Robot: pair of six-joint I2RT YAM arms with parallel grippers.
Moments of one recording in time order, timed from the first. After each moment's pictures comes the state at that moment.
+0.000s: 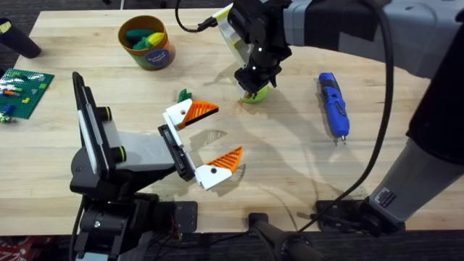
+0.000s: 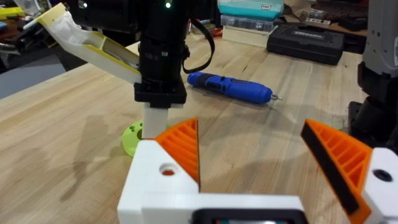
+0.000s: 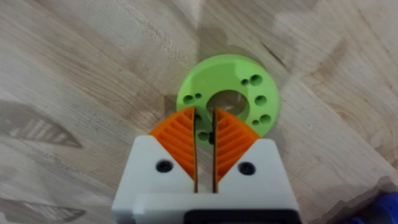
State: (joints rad) left arm -0.08 0.00 0.01 -0.09 0.98 0.04; right arm 0.61 1.99 1.53 -0.93 0.00 -0.05
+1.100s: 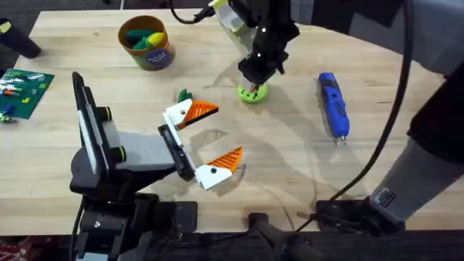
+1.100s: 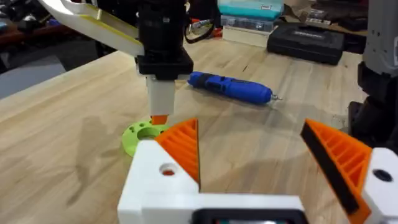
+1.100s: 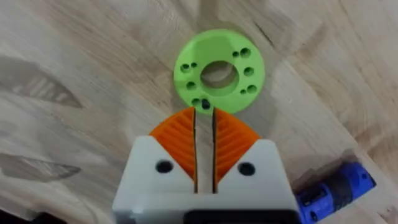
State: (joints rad) left arm -0.08 0.00 0.01 -0.09 0.98 0.04; right arm 0.60 1.99 1.69 -1.15 0.01 -0.14
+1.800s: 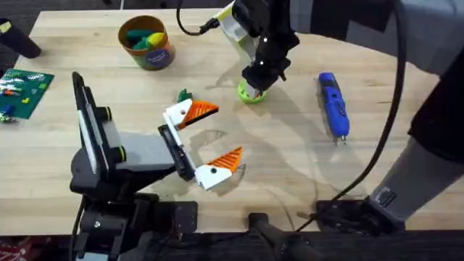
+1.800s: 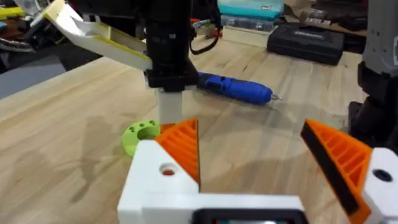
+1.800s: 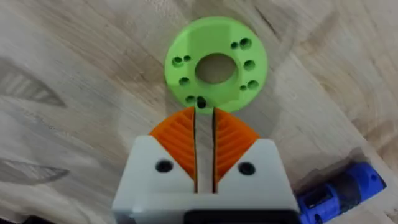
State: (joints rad) left arm -0.08 0.00 0.01 -0.09 0.98 0.04; right arm 0.60 1.99 1.61 -1.11 0.03 -0.14
